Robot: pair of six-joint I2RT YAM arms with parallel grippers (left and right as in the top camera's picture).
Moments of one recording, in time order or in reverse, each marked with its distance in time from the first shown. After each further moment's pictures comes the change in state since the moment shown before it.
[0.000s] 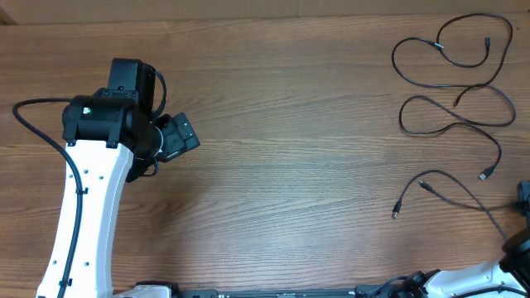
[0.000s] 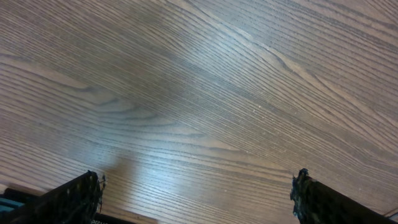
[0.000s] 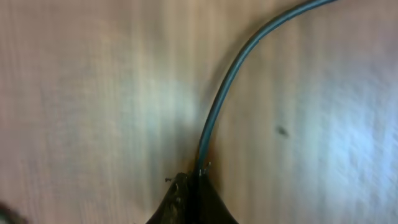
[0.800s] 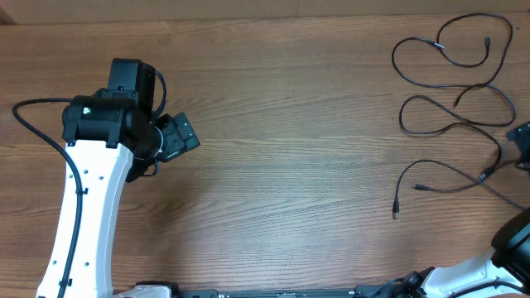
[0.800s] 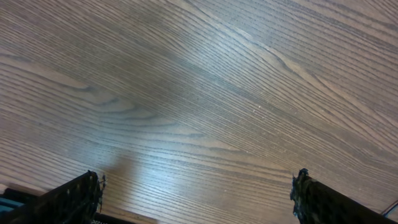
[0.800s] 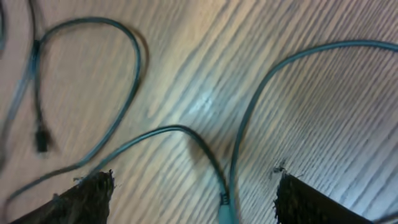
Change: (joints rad) left arm 0.000 0.000 0.000 0.000 0.000 0.000; right arm 0.174 0.003 0.253 -0.132 -0.182 -0.219
